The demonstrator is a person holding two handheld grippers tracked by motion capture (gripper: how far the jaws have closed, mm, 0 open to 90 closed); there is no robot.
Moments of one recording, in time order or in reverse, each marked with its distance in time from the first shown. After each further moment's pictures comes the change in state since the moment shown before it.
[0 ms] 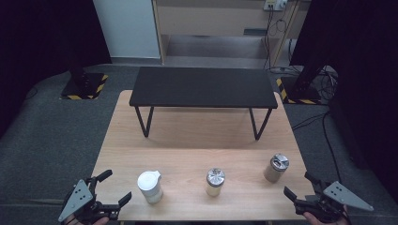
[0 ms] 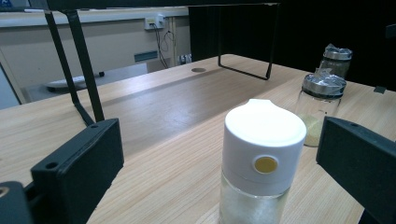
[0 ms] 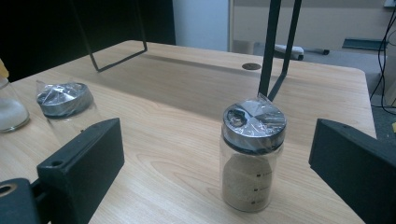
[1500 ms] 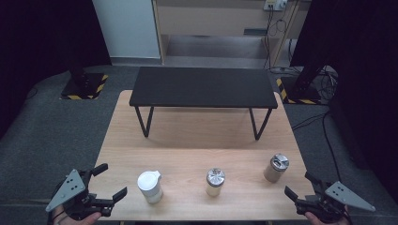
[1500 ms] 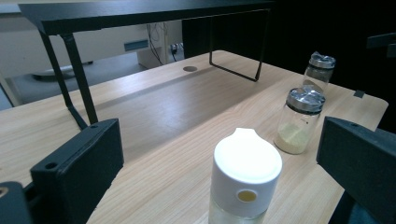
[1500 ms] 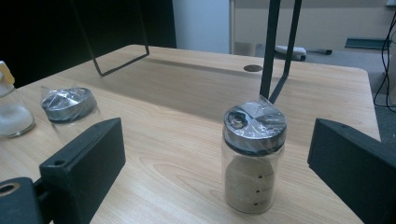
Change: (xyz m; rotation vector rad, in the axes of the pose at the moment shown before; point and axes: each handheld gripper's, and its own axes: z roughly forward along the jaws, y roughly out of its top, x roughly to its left) left arm 0.009 0.063 -0.005 0.079 -0.048 -0.013; right arm -0.003 -0.001 -0.001 -0.011 0.010 0.017
